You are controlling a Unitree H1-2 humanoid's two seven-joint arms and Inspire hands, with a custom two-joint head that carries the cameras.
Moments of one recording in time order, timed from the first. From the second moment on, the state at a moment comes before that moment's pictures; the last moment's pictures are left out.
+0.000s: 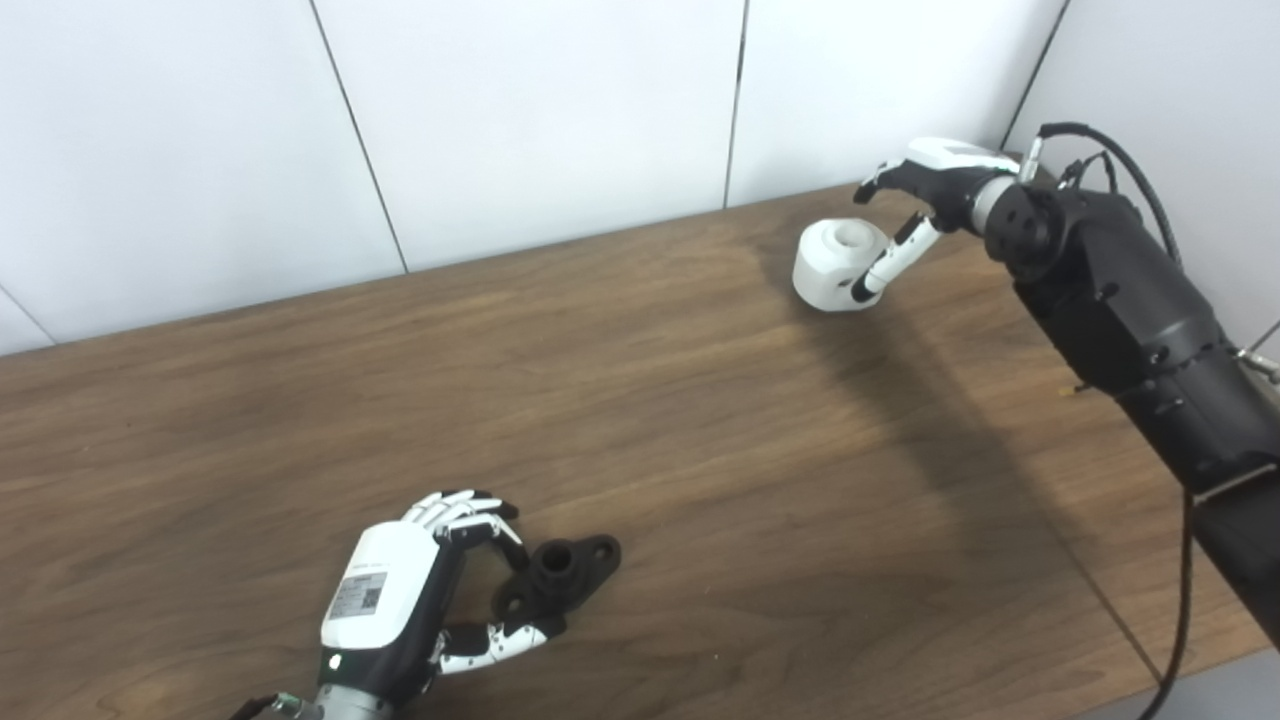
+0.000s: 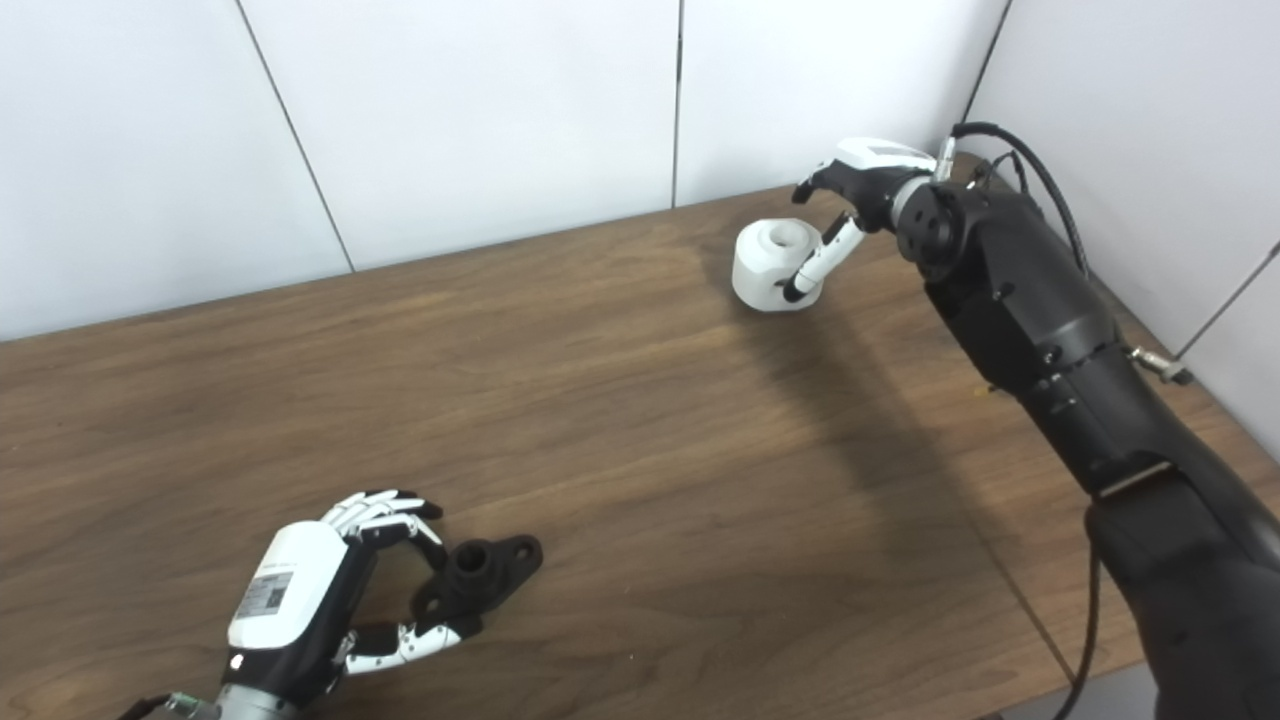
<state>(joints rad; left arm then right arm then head) 0.03 0.27 -0.40 -0.20 0.84 -0.07 -0.05 -0.59 -0.74 0.20 0.14 -0.76 0.47 0.62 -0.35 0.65</state>
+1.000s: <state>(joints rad) 0.03 0.27 -0.41 -0.18 0.84 -0.09 -0.02 -0.59 -0.74 0.23 0.18 -0.75 0.42 0.55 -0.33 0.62</state>
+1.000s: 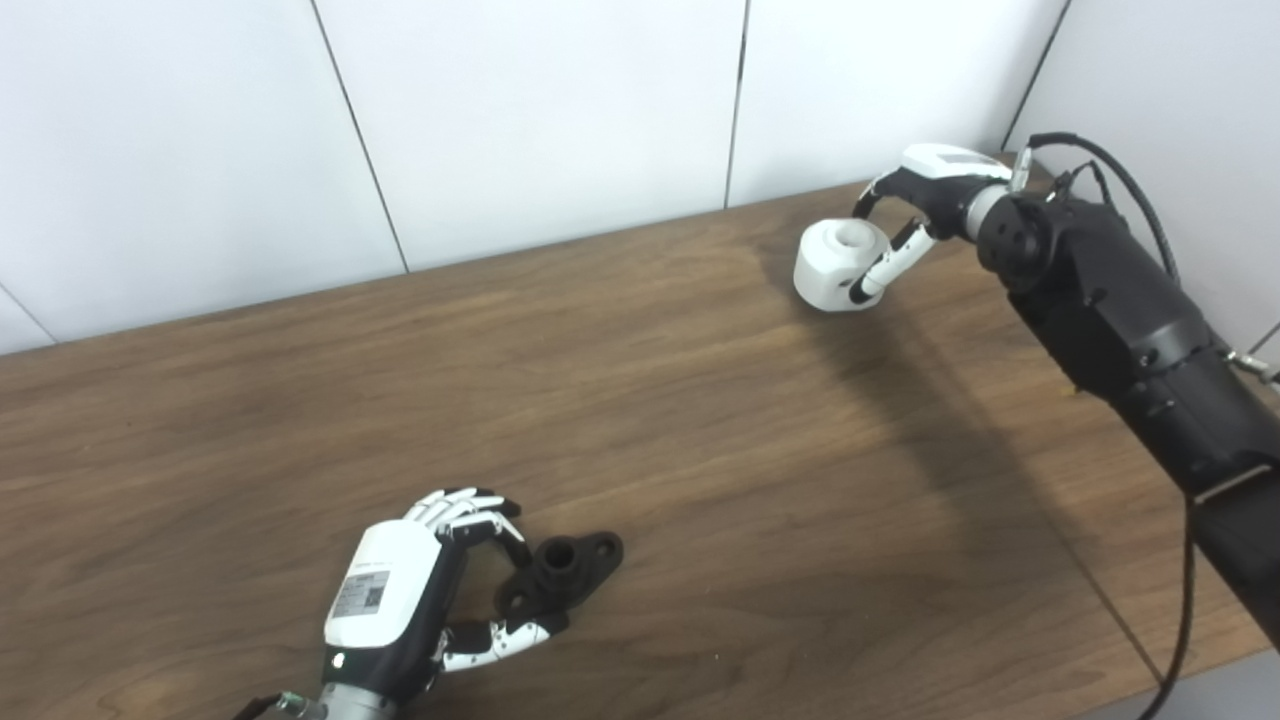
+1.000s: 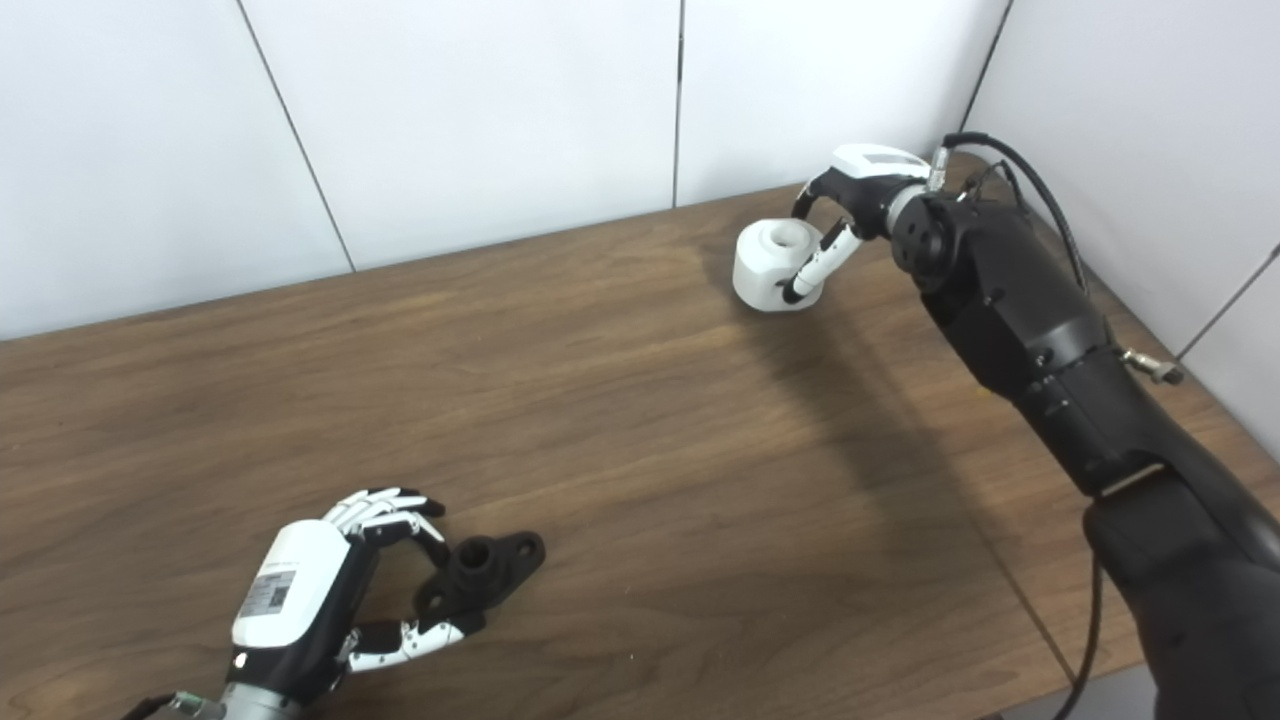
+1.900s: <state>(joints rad) 0.03 0.26 -0.41 -0.19 0.85 -0.08 -0.03 -0.59 -0.74 0.23 0.20 -0.73 0.39 0.51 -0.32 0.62</state>
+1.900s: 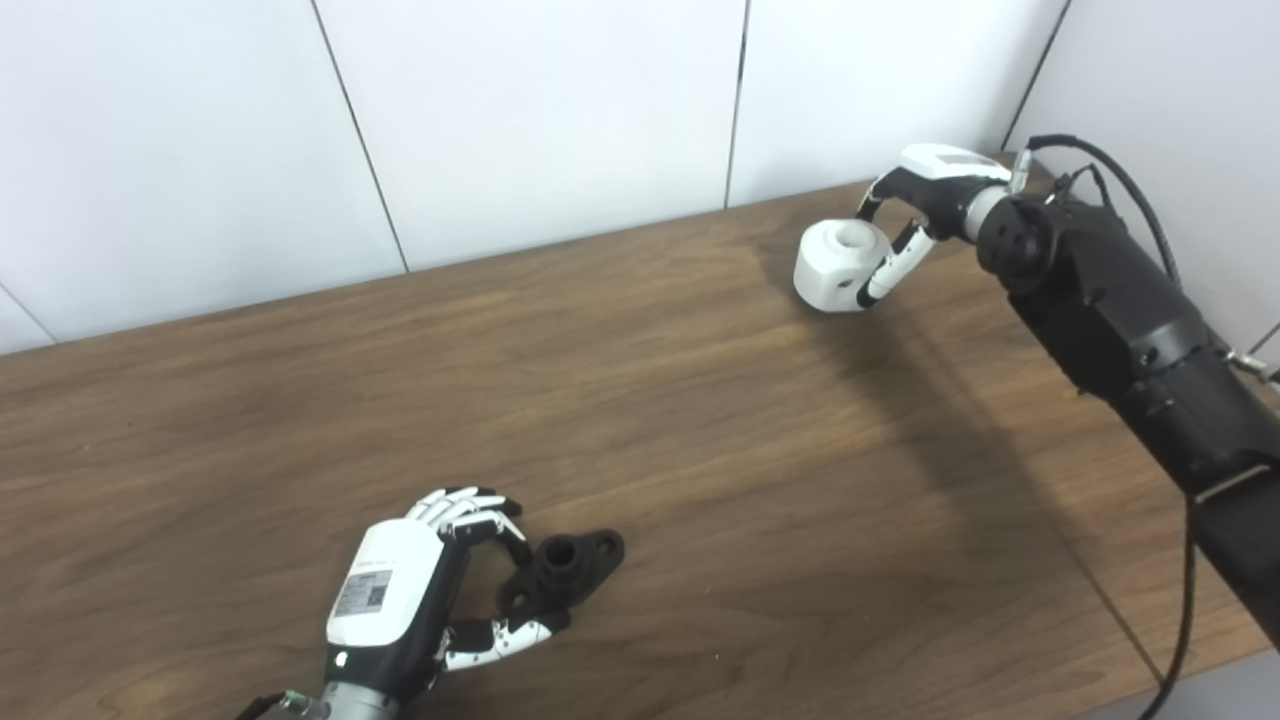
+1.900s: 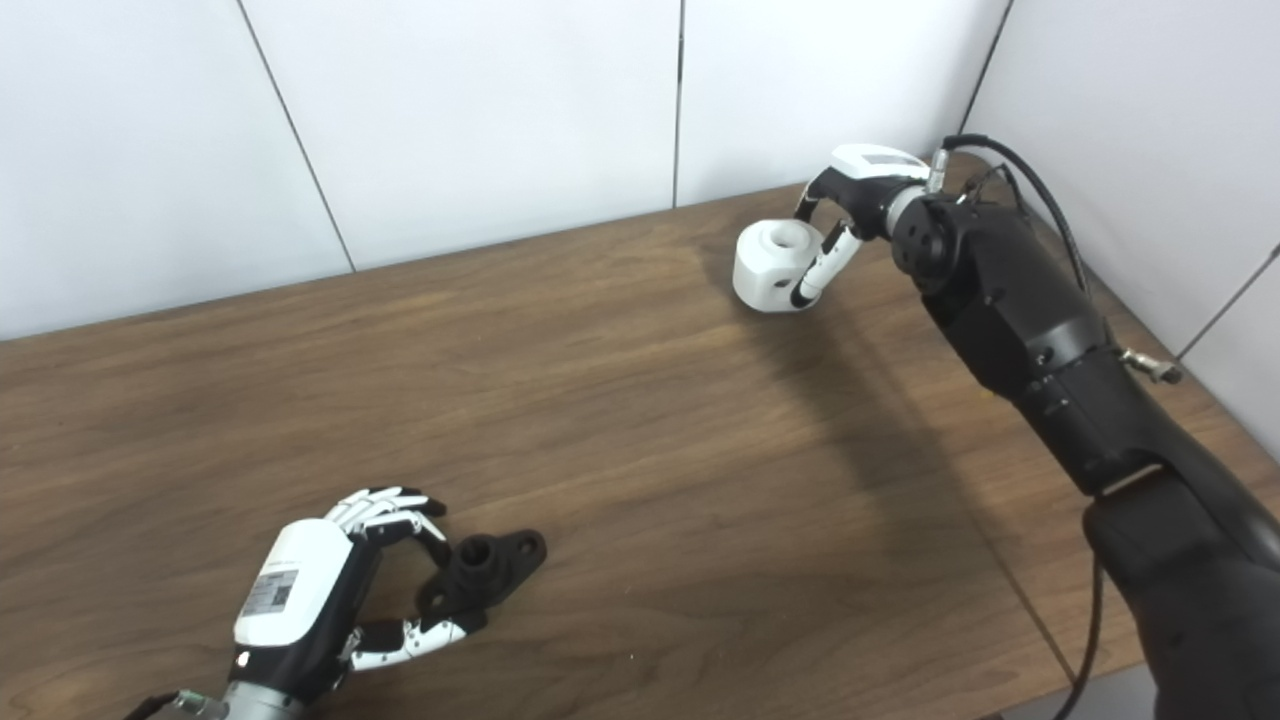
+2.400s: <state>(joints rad) 0.03 0.25 -0.40 -0.19 0.86 -0.08 -0.03 -0.59 -0.74 0.23 0.21 -0.73 0.39 0.49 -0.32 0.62</state>
